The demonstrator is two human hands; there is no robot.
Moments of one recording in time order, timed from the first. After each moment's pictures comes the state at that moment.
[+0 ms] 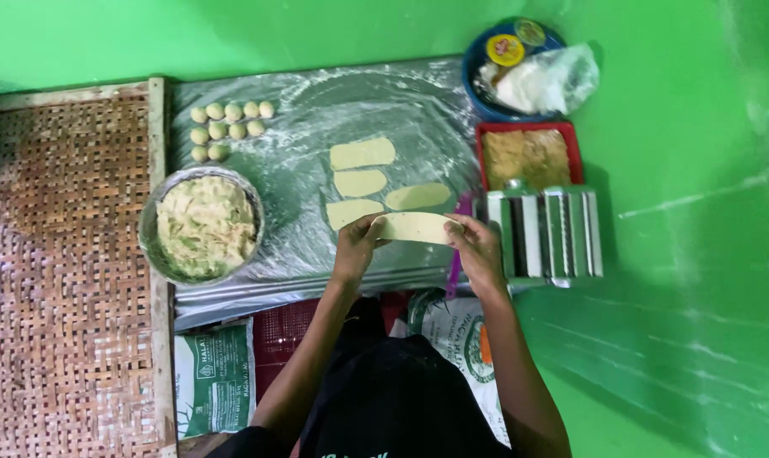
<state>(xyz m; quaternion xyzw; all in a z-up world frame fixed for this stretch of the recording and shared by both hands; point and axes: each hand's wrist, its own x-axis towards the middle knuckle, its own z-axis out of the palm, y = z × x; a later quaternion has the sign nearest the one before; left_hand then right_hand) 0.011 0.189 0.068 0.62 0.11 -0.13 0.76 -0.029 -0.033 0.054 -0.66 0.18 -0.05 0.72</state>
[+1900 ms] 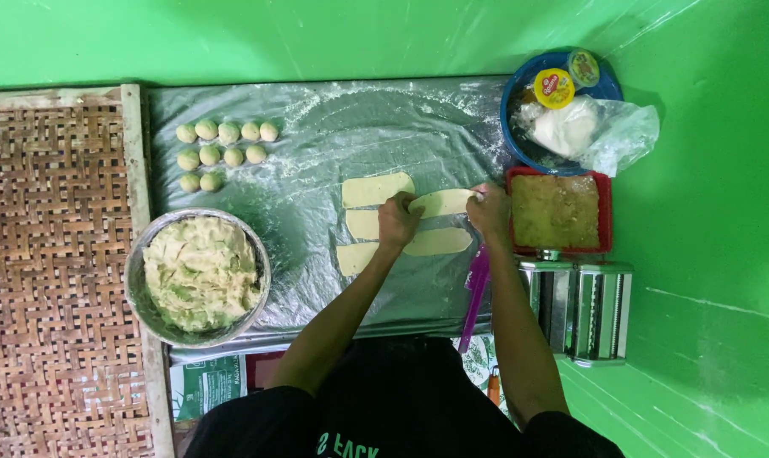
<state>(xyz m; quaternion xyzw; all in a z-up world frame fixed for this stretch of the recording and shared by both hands) 0.199 0.137 -0.081 0.84 0.08 -0.17 0.51 0.196 -0.080 -0.076 -0.92 0.22 0.00 0.33</state>
